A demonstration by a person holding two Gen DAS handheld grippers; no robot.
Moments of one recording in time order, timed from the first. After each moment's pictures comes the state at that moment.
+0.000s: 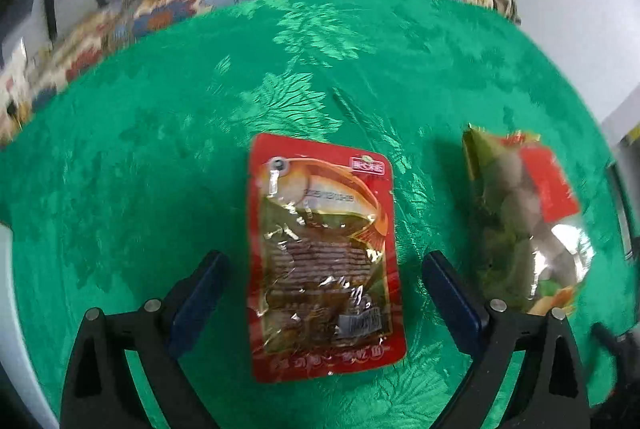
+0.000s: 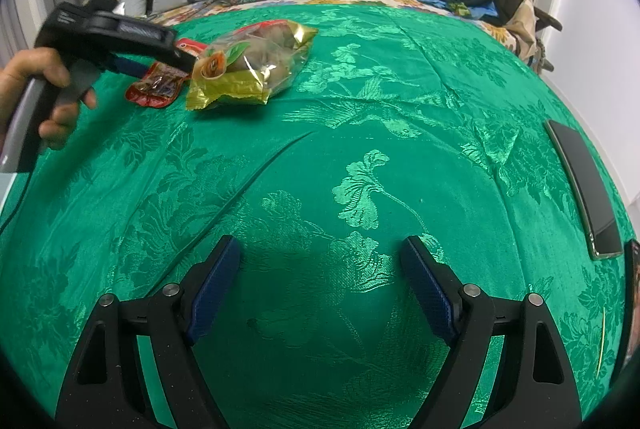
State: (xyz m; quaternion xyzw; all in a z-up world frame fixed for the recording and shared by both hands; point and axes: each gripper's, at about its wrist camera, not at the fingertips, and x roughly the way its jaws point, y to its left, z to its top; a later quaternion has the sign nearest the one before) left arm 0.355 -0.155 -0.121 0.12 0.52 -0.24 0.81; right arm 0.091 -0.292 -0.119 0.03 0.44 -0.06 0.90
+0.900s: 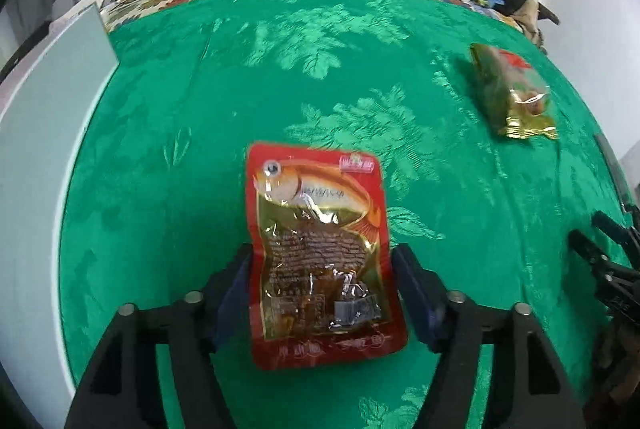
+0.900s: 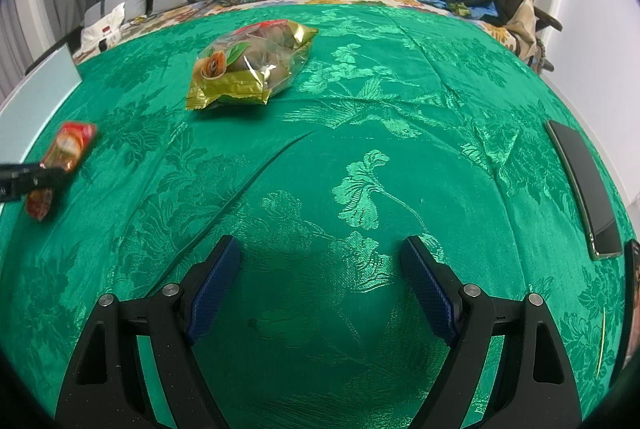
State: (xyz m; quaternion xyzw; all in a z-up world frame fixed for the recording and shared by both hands) left arm 0.204 -0.019 -0.119 0.04 0.50 -0.16 0.85; right arm 0.091 -0.292 -0.120 0.03 0.44 -0.06 0.90
